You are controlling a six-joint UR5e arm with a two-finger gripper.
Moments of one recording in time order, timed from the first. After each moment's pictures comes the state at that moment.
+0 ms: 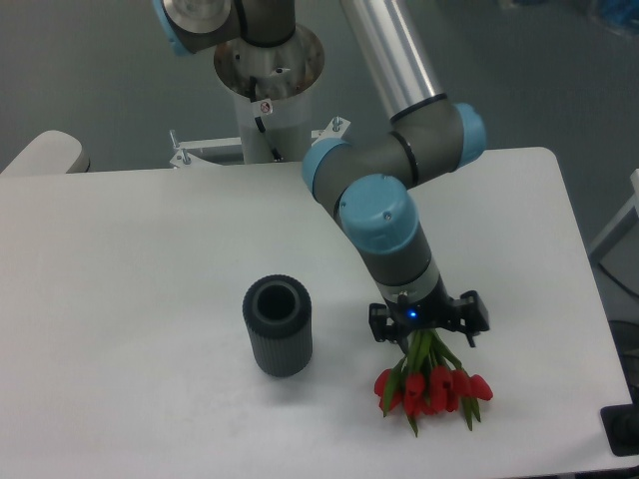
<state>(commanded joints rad) 2.45 -2.08 -1.39 -0.77 1.78 0.67</state>
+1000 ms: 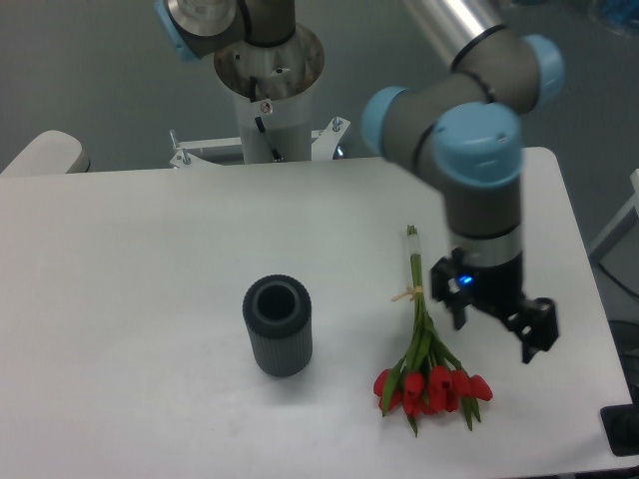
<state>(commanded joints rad) 2.68 -2.05 -1.26 -1.02 1.44 1.46</state>
